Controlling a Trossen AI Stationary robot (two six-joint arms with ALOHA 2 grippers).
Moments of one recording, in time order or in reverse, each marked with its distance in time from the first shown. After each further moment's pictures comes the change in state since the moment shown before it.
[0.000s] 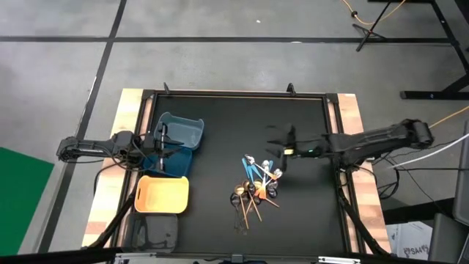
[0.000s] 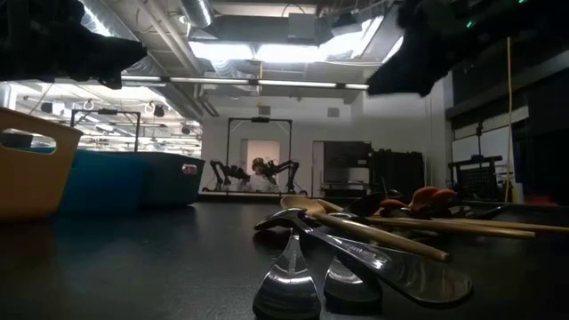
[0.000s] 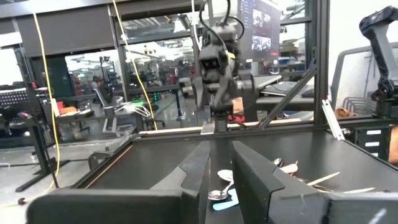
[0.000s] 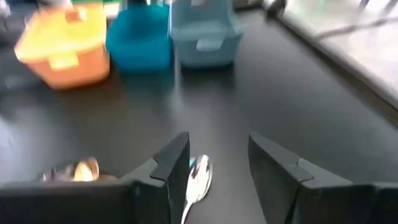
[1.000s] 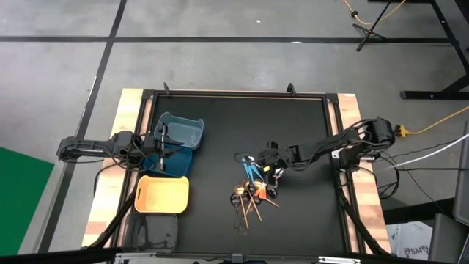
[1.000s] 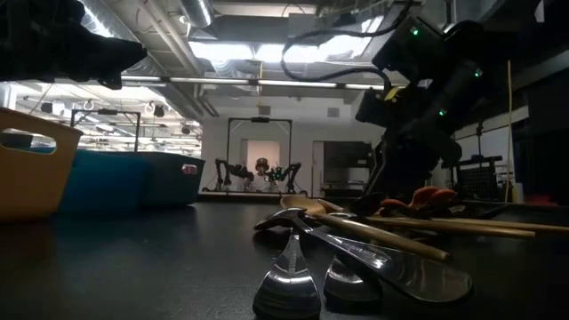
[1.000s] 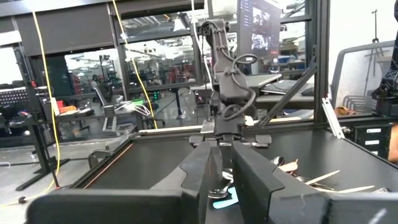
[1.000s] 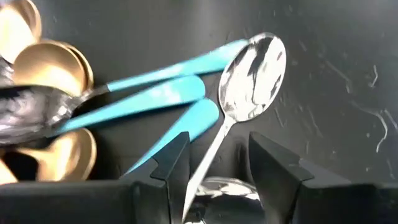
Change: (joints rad) left arm 0.000 0.000 0.000 -0.004 0.000 0.001; right arm 0.000 0.497 0.056 0.037 -0.153 -0.065
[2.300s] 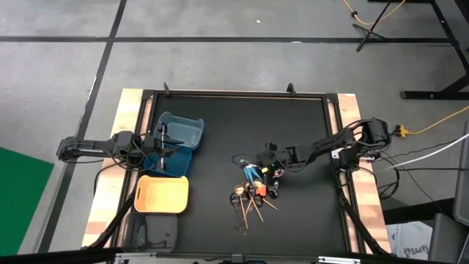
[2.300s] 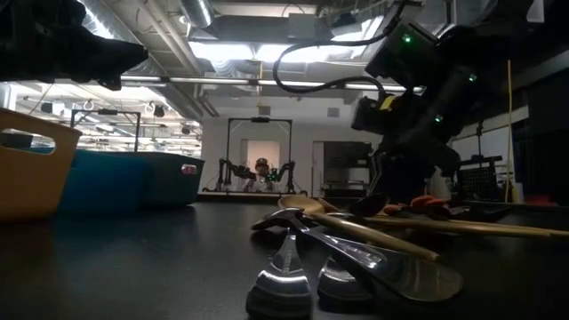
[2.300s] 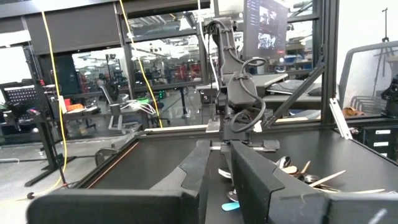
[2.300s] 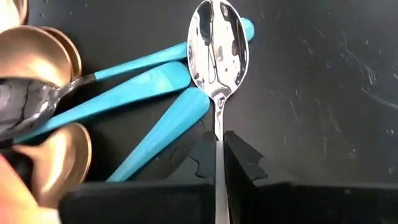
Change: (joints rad) left arm 0.000 0.000 0.000 0.000 -0.026 -0.001; right arm 0.000 0.057 0.041 -0.022 -0.009 0.003
